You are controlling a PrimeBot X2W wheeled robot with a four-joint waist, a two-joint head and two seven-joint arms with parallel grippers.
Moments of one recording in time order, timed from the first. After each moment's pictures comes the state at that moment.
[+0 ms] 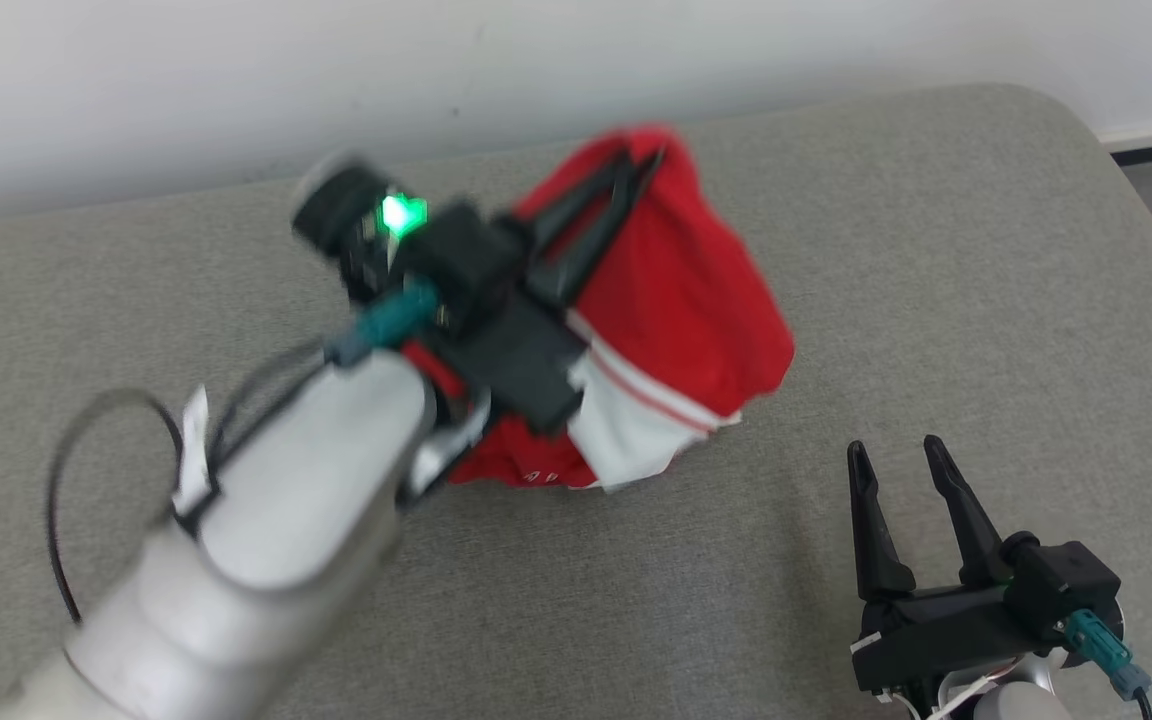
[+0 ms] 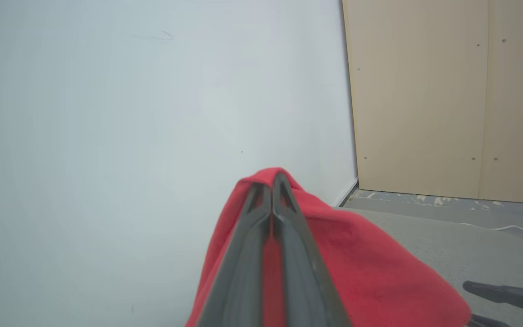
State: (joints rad) left arm -0.89 0.19 -0.70 0.32 -0.38 -0.13 -0.23; right arm -0.15 -0.05 0.08 0.23 0.21 0.13 -0.26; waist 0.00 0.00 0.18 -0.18
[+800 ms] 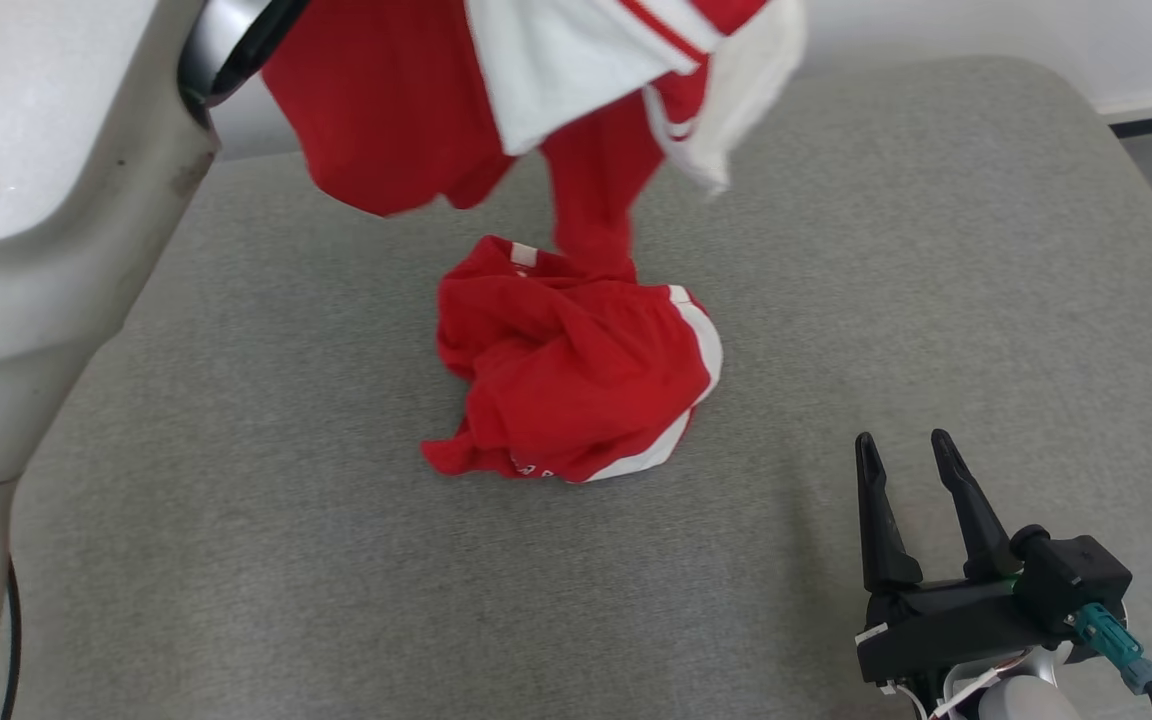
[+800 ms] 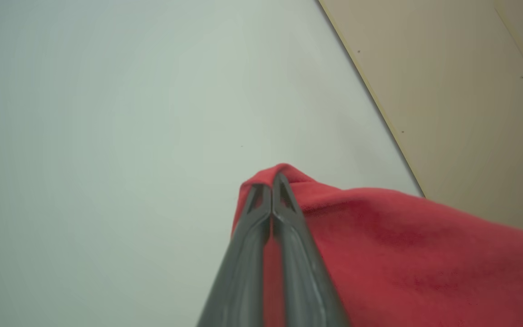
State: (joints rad) left arm -1.53 0.31 -0.76 0.41 -0.51 -0.13 -0.23; right arm -0.16 -0.05 0.07 0.24 0.25 0.13 -0.26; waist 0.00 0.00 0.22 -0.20
